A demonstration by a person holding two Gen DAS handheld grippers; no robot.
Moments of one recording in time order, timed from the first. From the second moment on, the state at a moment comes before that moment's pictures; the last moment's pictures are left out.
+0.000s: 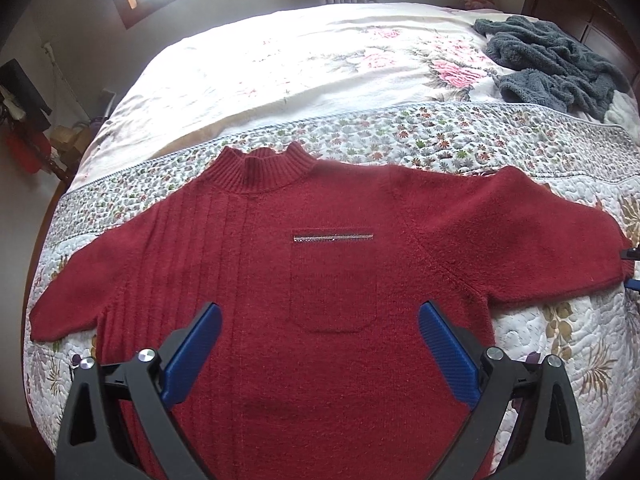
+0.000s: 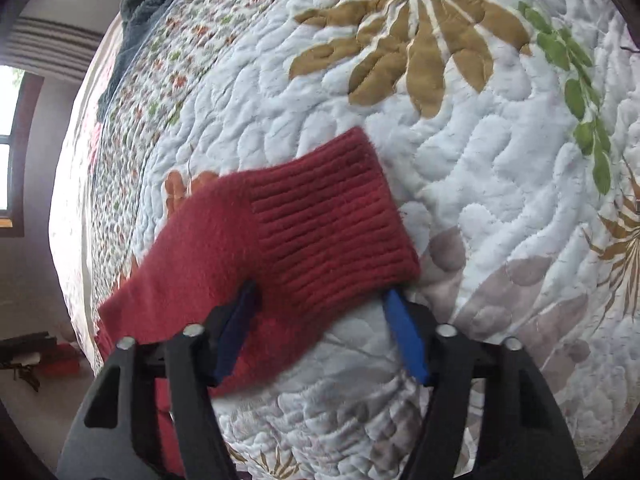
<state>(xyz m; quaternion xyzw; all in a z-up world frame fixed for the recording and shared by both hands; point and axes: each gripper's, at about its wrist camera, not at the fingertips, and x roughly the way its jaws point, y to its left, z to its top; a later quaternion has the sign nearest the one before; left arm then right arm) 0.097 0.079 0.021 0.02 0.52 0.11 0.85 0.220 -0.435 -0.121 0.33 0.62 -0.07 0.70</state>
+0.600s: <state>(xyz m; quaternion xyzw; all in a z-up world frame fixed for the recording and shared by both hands) 0.079 0.146 0.010 -0.01 0.53 0.15 0.84 0.190 -0.405 -0.061 0.21 0.59 -0.13 0.77</state>
